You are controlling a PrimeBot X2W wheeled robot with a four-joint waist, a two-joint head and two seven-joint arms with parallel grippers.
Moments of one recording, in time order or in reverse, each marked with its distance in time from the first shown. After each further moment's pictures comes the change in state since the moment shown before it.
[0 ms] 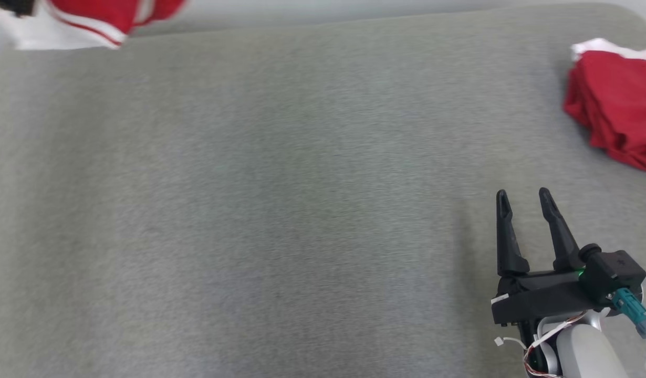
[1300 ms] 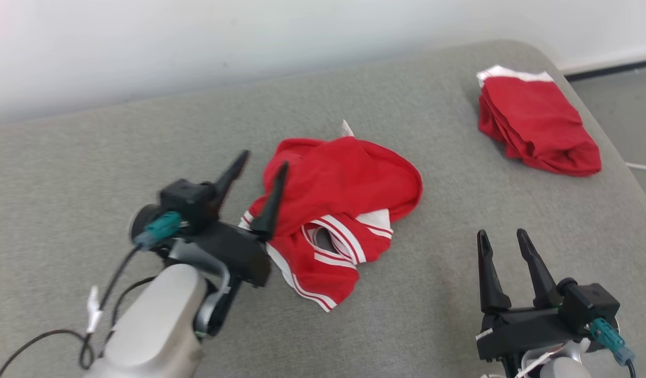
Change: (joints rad) left arm 0.624 -0.300 -0.204 -0.067 -0.076 0.107 -0.148; right arm 0.075 0.029 0.035 0.052 0.033 0.000 -0.014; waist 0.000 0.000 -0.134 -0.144
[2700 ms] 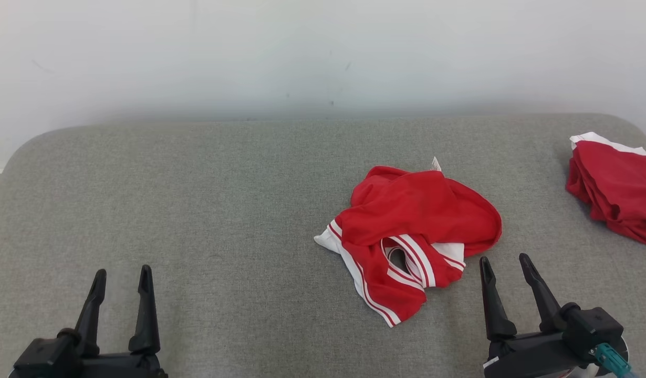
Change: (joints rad) left arm 0.634 -0.002 0.565 -0.428 0.237 0.026 -0.013; right arm 0.102 -0.040 0.025 -0.064 -0.007 0.000 0.016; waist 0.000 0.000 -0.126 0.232
